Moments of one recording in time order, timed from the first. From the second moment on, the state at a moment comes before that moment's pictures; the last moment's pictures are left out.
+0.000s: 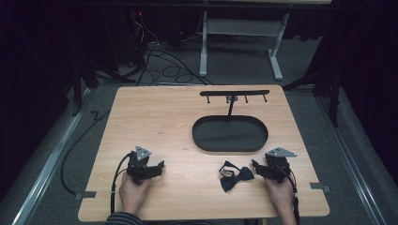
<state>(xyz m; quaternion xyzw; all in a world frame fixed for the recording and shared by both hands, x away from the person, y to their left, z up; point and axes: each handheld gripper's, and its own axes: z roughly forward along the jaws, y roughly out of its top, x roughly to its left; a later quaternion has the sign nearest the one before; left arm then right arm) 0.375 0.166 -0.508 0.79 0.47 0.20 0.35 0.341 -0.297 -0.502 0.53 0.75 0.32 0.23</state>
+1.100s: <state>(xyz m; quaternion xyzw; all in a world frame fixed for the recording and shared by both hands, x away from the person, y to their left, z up) 0.375 0.166 -0.508 0.79 0.47 0.20 0.35 0.336 -0.300 -0.494 0.52 0.76 0.34 0.22</state>
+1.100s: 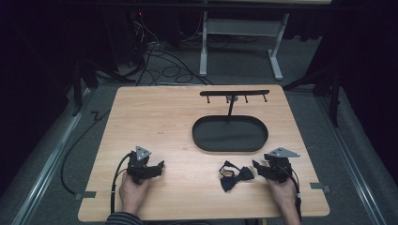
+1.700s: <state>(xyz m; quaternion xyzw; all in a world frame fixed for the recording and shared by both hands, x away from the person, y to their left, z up) 0.375 0.166 -0.508 0.78 0.47 0.20 0.35 0.328 -0.294 -0.483 0.51 0.76 0.36 0.20</state>
